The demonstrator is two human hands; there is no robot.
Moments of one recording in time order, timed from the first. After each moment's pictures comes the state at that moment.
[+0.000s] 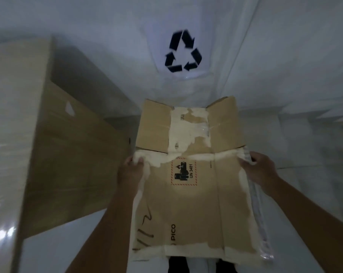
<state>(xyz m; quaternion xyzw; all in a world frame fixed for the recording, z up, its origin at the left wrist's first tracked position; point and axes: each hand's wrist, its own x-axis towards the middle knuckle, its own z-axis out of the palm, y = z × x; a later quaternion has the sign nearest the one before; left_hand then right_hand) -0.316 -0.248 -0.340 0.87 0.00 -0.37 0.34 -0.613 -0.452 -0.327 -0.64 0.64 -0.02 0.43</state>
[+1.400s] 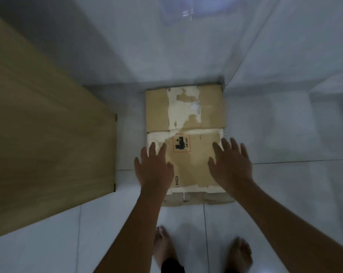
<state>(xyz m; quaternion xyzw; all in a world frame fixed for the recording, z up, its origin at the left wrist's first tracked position) -0.374 -0.261 -0.505 0.89 -0.37 -0.23 -0.09 -0.529 -0.385 -0.484 -0.87 0.43 0.21 0.11</state>
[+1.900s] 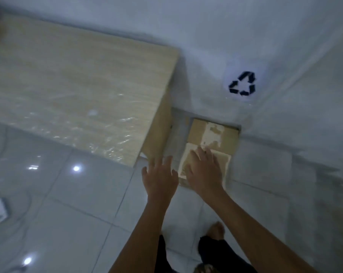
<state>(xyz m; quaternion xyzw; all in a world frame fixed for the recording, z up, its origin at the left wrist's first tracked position) -0.444 -0.044 -0.068 0.97 -0.21 -0.15 0.04 -0.504 -0.169 -0.072 -0.95 0.26 0.09 0.16</state>
